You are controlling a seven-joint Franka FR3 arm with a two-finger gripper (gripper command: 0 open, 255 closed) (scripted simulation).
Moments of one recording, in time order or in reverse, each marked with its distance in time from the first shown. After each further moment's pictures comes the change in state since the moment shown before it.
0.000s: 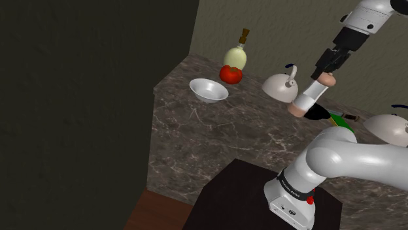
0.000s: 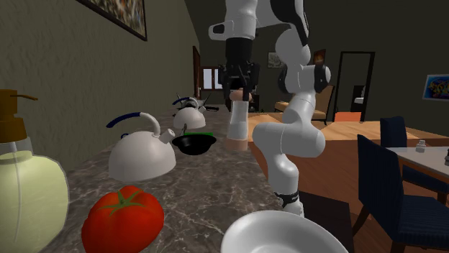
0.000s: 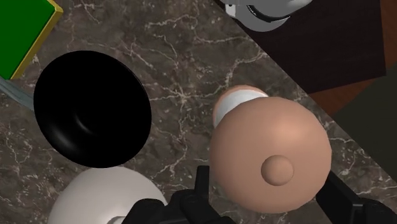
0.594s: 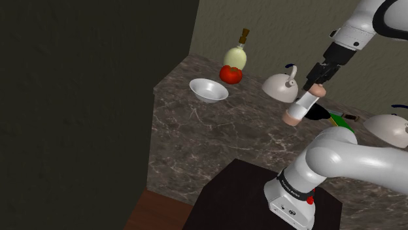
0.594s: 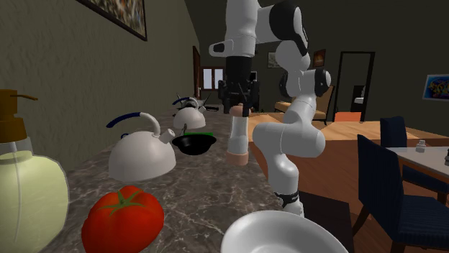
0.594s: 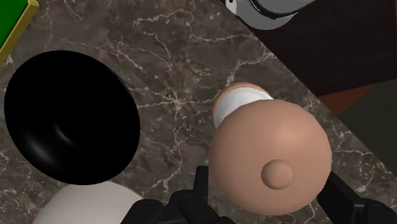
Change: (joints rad) arm -0.011 -0.074 -0.017 -0.156 -0.018 0.082 0.008
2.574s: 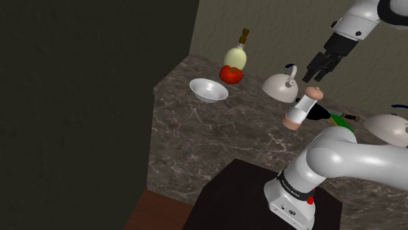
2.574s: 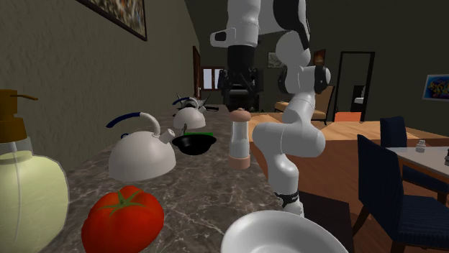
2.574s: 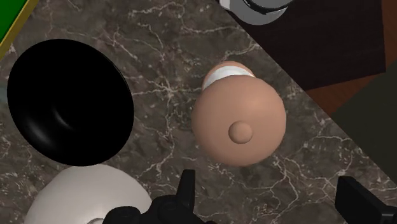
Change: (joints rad) arm 0.019 0.058 0.034 0.078 0.036 -0.017 0.017
